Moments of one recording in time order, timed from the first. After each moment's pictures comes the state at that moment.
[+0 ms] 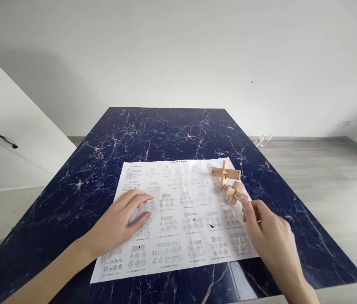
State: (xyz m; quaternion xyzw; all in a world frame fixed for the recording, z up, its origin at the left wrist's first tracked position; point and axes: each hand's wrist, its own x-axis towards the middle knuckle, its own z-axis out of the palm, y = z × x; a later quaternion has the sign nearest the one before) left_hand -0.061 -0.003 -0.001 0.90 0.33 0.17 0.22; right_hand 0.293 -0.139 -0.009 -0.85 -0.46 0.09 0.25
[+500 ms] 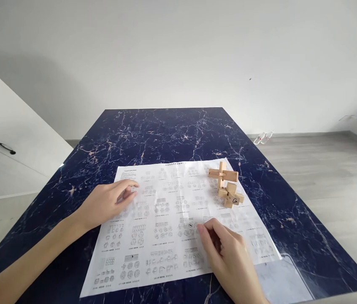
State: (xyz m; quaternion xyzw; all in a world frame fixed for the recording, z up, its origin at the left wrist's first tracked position) left_hand -0.070 0.059 0.010 0.91 0.37 0.13 0.14; right_hand 0.217 -0.140 -0.008 -0.72 -0.58 0.19 0.34
